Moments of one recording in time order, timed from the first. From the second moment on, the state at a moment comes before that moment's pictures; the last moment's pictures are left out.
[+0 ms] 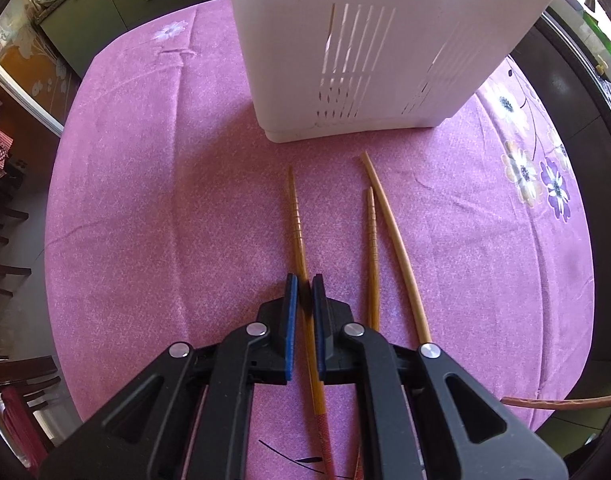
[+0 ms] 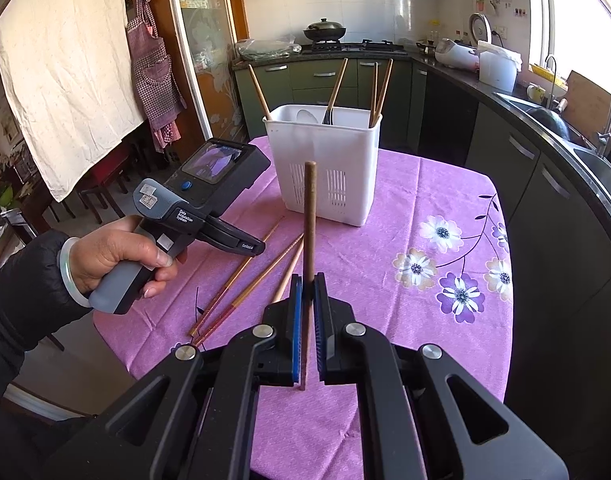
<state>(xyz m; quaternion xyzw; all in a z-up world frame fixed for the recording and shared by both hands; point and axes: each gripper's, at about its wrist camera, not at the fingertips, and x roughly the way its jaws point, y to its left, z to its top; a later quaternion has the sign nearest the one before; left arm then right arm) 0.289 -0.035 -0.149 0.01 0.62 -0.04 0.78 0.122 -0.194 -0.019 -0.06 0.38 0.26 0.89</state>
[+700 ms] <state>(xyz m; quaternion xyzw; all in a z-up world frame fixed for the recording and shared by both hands) 0.134 0.007 -0.022 0.02 0.40 -0.09 0.91 0.116 -0.198 -0.023 -0.06 0.39 0.26 0.88</state>
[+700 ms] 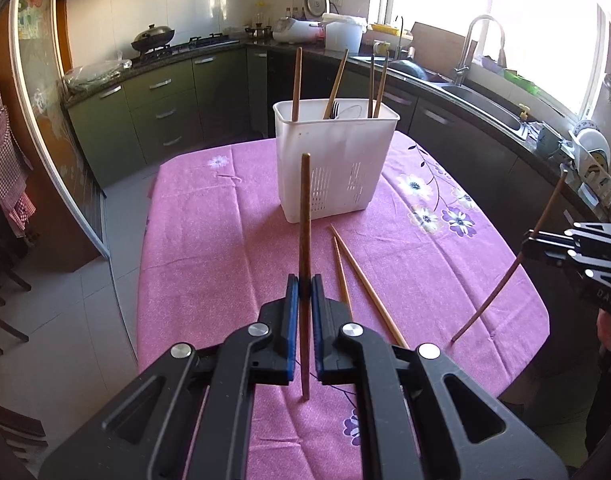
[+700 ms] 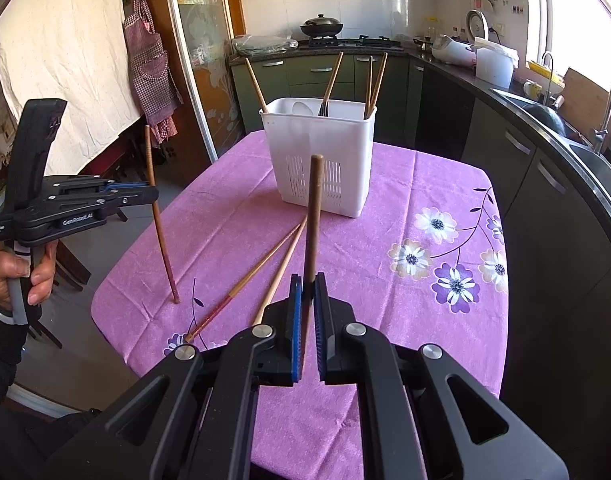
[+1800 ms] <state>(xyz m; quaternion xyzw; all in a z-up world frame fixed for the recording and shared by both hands) 0.140 -0.009 0.068 0.03 0.33 -0.13 0.93 0.161 -0.183 0.087 -0.04 0.32 0.27 0.91</state>
